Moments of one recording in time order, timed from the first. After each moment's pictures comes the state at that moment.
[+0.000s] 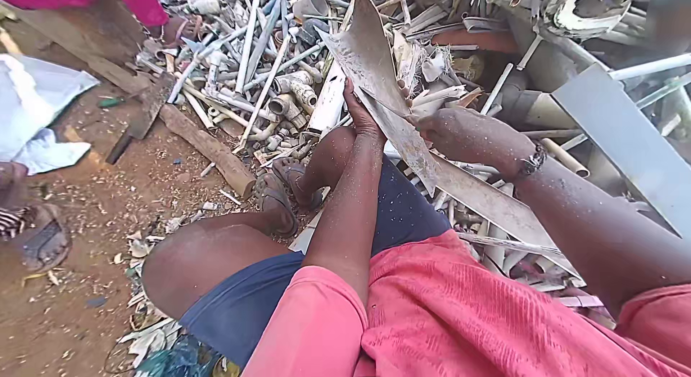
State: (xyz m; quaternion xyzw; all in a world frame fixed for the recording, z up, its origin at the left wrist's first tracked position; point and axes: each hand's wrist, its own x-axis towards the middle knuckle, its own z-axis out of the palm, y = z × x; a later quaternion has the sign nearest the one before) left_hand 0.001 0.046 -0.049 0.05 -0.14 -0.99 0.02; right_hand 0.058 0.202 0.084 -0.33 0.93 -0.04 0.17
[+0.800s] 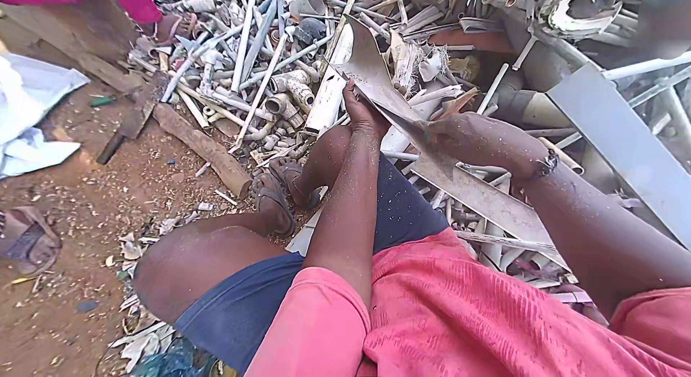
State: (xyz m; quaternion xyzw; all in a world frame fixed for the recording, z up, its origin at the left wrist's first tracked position) left_hand -0.003 0.045 -0.051 0.14 -0.15 -0.98 -0.02; right_hand 0.070 0.224 0.086 -0.29 0.93 -0.05 0.21
